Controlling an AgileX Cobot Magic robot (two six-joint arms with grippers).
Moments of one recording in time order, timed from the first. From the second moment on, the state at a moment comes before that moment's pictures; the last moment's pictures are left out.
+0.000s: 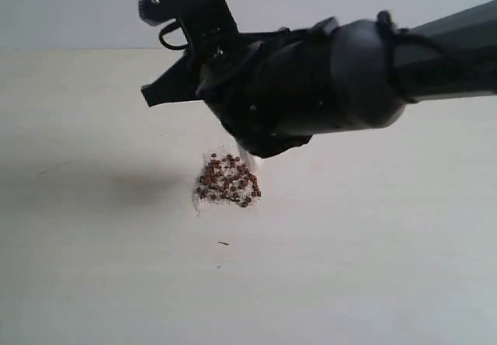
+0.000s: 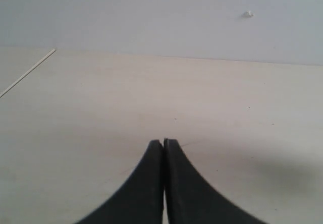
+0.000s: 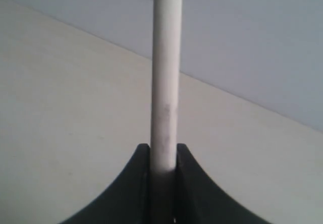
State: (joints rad) left arm -0.12 0.01 0.00 0.02 0.29 -0.08; right arm 0.93 1.90 -1.22 -1.73 0.59 1.84
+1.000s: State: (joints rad) left arm -0.12 0.01 0.00 0.02 0.29 -0.08; right arm 0.49 1.73 -1.06 -1.41 -1.20 0.72
